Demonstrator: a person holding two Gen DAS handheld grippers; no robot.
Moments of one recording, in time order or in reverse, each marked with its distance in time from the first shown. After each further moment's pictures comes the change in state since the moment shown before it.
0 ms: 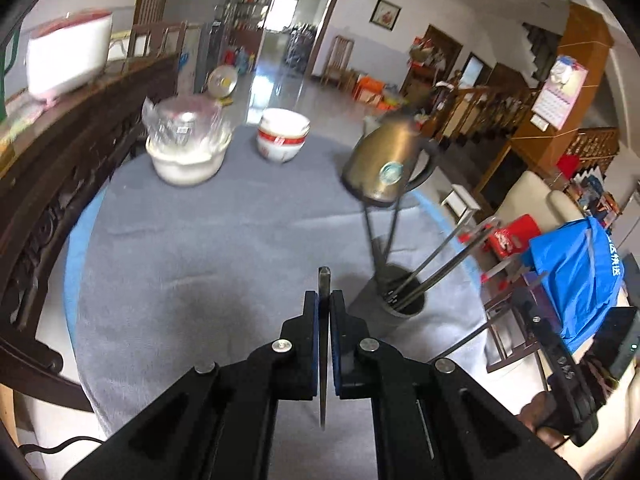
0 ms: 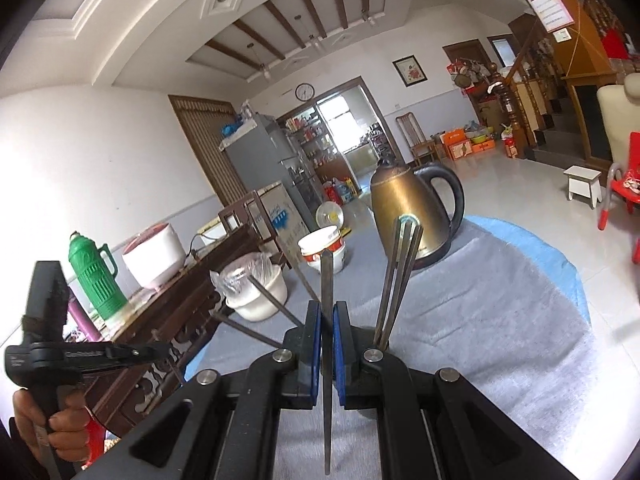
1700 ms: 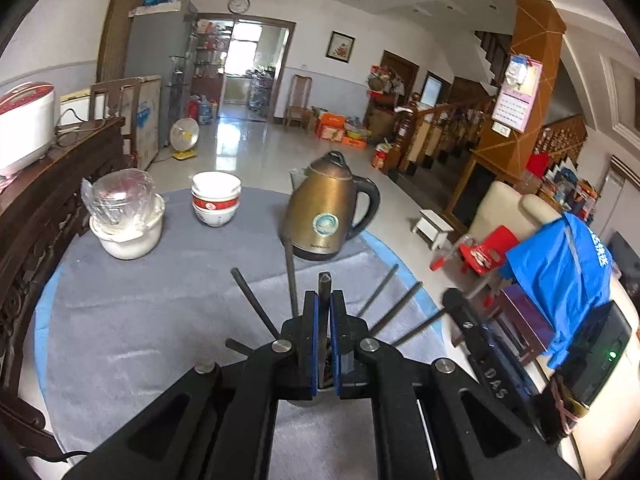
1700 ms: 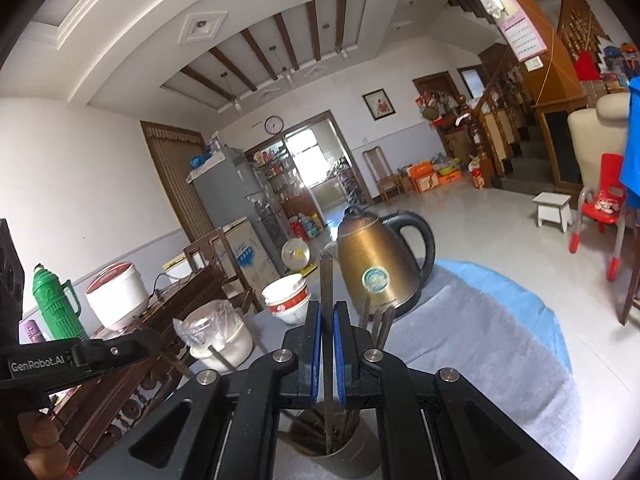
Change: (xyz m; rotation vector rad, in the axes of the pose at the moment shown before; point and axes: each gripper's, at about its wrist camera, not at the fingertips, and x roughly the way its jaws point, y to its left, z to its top) left arm 0.013 -0.093 0.030 0.123 -0.139 -0.072; right arm 0.024 -0.002 0.038 0.008 -0.109 -0.127
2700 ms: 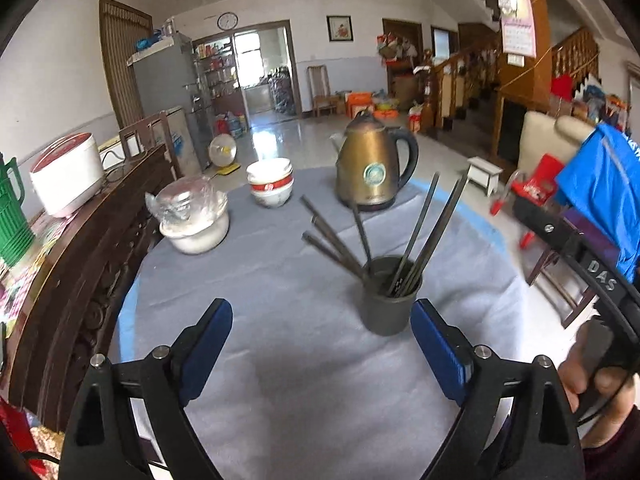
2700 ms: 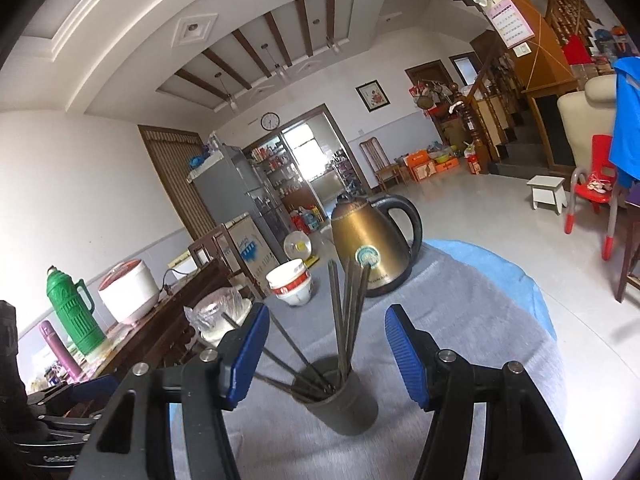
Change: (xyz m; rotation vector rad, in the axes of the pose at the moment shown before) left arm -0.049 -0.004 -0.071 0.233 0.053 0.277; right arm -0.062 -0.010 -0.020 0.048 0.019 -0.004
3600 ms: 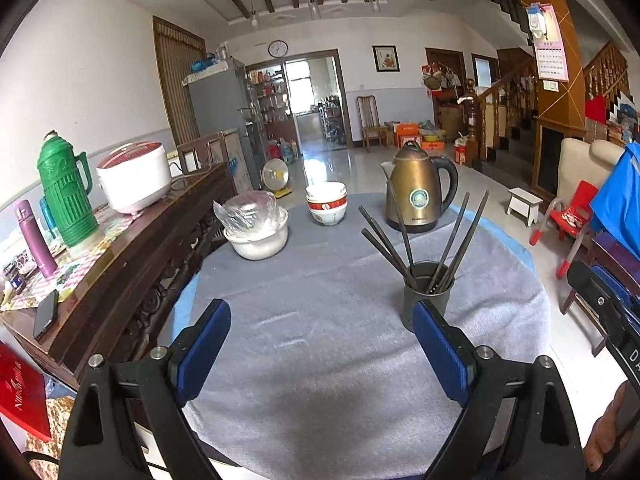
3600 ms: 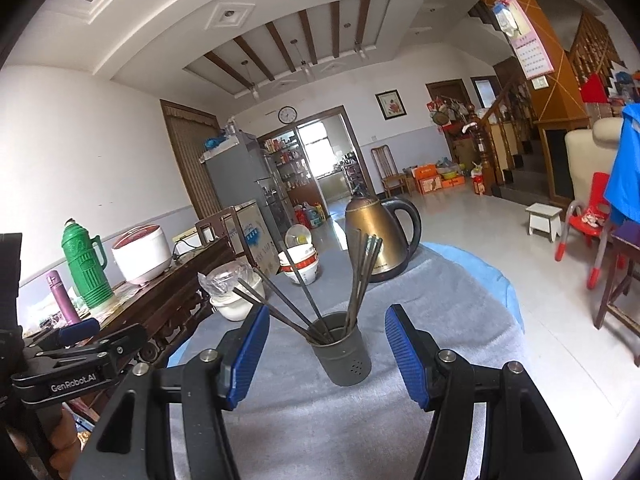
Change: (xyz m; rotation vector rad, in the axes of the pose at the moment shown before) left arm -0.070 0.013 -0.037 -0.060 -0.136 0.182; right arm -0.093 0.038 -0.035 -0.147 -0.013 -0.007
